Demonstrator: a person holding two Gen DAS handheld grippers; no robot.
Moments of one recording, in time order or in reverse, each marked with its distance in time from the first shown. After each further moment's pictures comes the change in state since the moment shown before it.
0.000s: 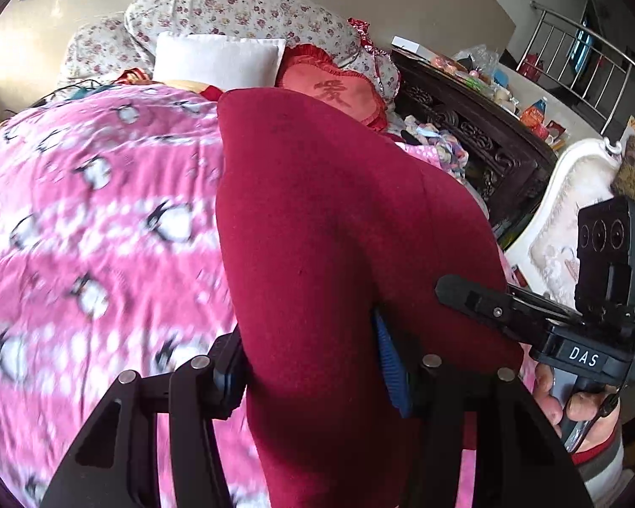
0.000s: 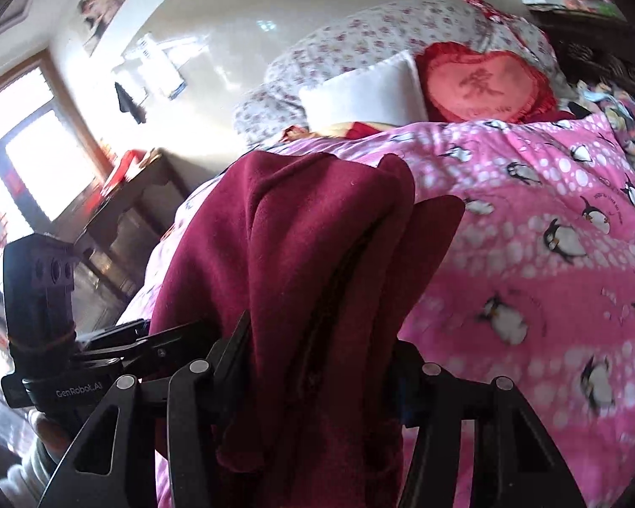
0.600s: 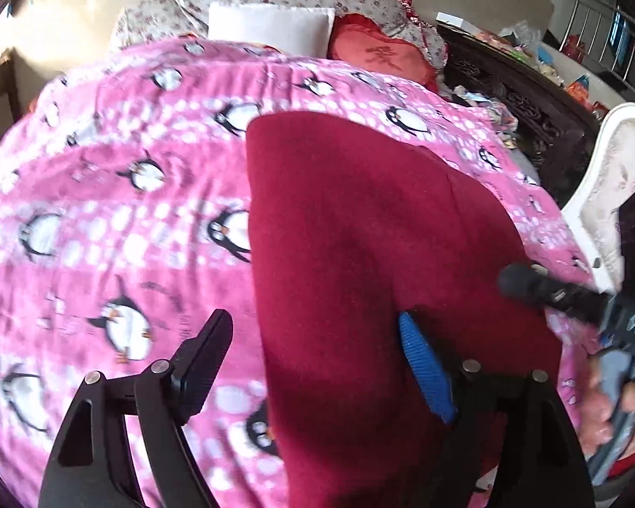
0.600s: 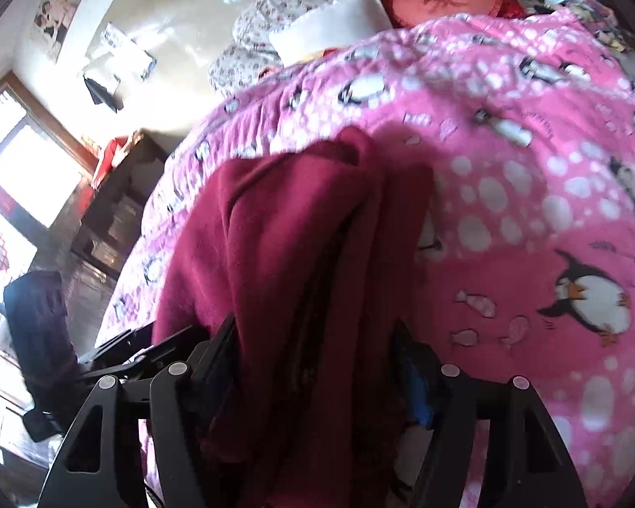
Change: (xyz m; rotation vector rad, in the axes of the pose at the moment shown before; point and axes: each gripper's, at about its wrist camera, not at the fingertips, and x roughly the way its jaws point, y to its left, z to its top) left arm 0.008 0.018 -0.087 -0.028 0.047 0.200; right arm 0.007 -0.022 -0.079 0.172 0.107 -0.019
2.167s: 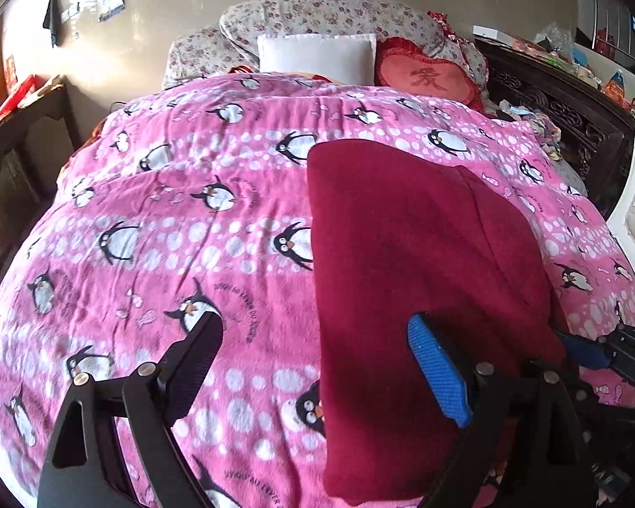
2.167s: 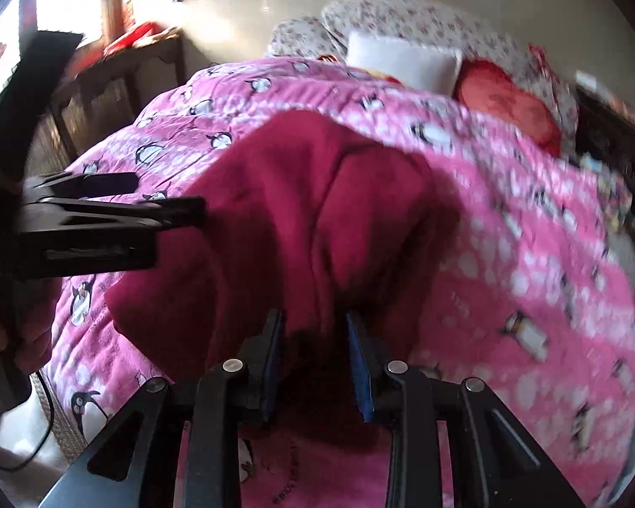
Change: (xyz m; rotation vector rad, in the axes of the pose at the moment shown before) left arm -0.029 -0.009 -0.012 -0.004 -0.094 0.225; right arm -0.008 0.072 -0.065 -0.484 0.034 -0.245
